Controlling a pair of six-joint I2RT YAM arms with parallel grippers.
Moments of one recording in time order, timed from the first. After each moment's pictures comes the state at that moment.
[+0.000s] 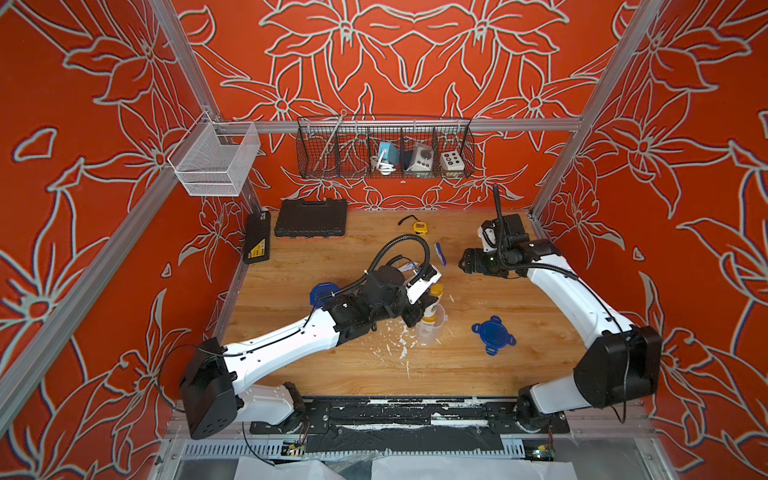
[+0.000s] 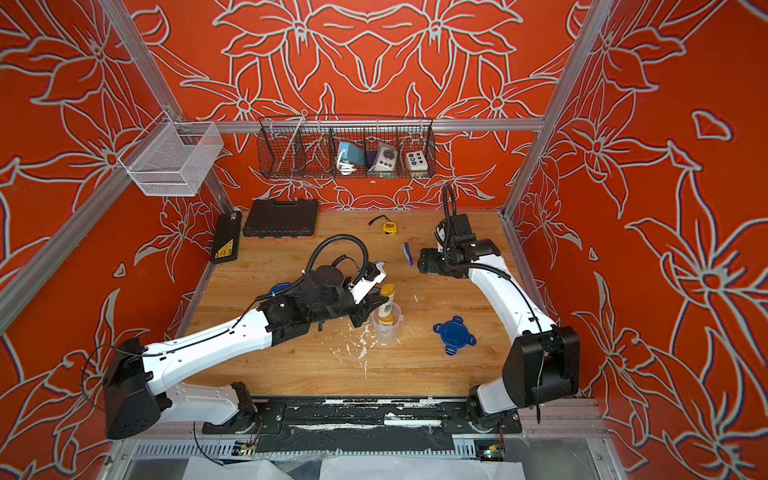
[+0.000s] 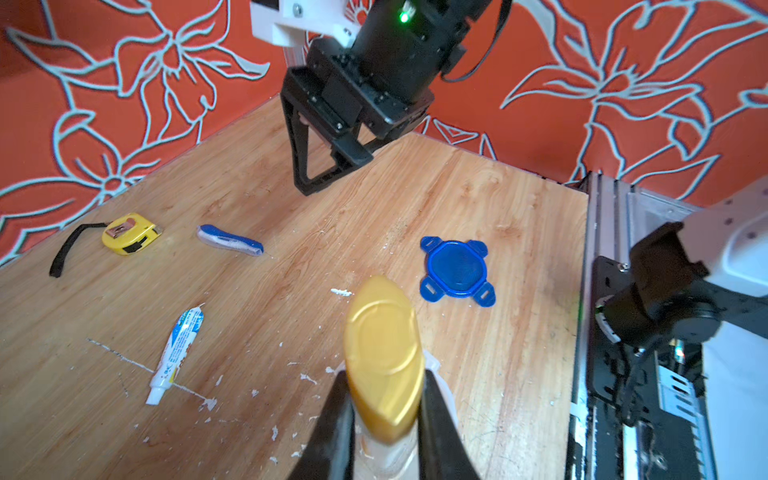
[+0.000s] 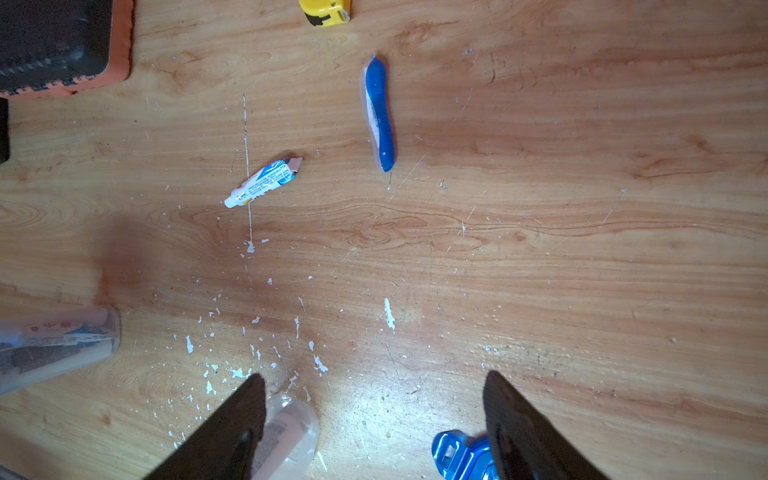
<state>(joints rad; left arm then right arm) -0.89 1.28 1.00 -0.13 0.17 0.02 0.24 1.46 1.28 -0.82 -0.18 0.26</state>
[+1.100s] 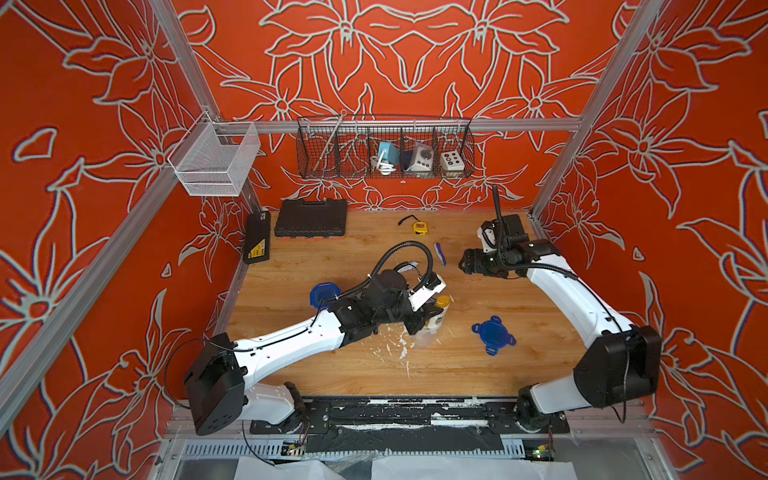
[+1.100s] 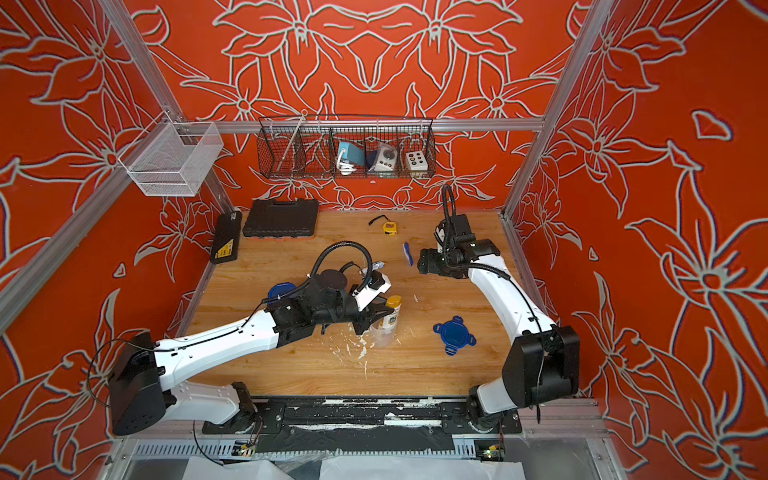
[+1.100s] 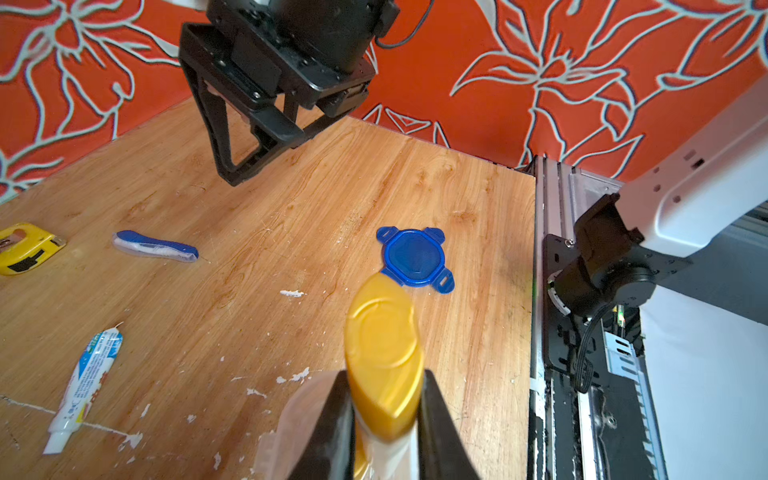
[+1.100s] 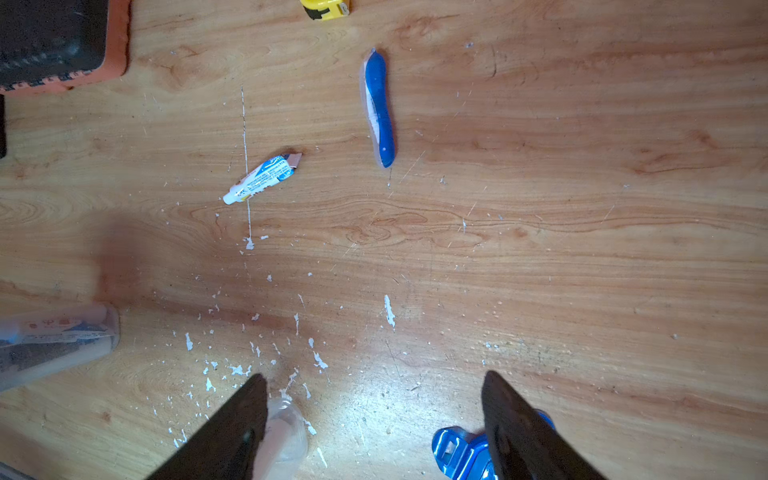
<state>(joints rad) -0.89 1.34 0.95 -0.04 0.29 0.03 0.24 1.47 1.28 -0.83 -0.18 0.26</state>
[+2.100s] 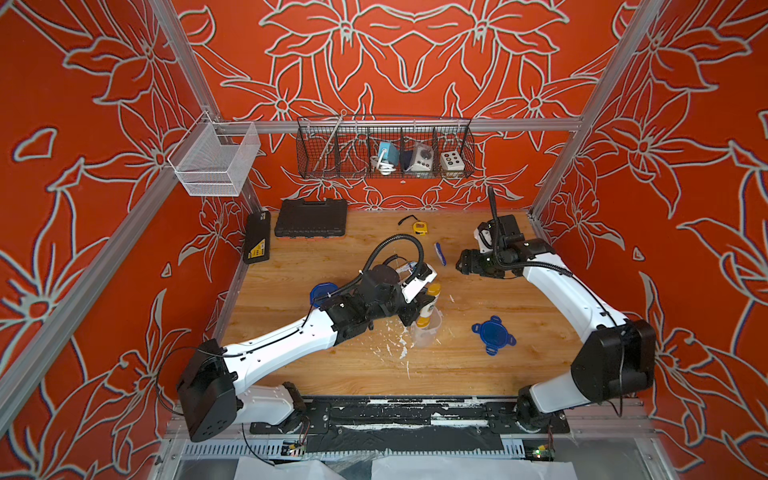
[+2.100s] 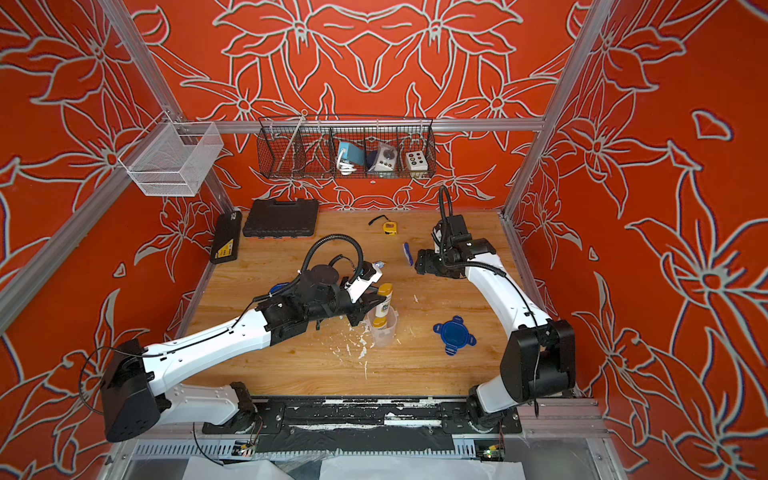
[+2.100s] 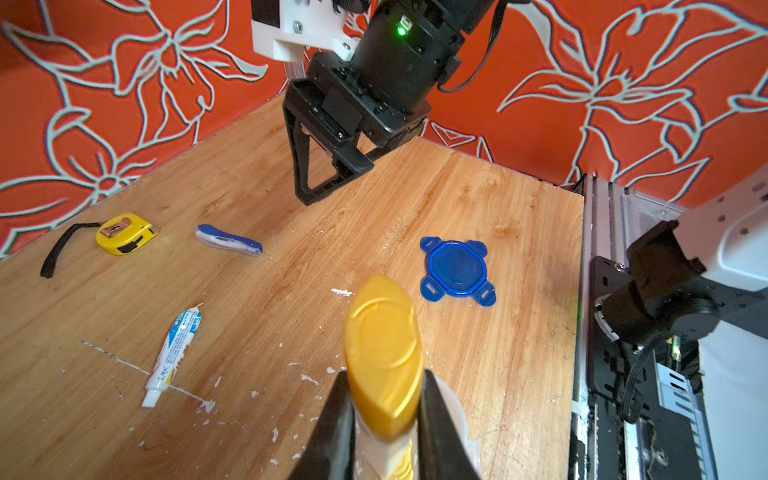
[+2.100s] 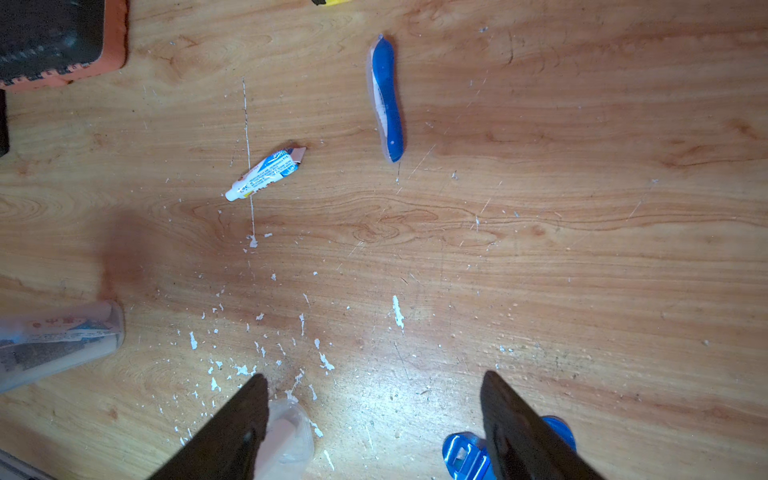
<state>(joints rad) -0.85 1.30 0.96 -0.07 0.19 0.03 0.26 1.49 1.28 -0.82 -0.19 0.28</state>
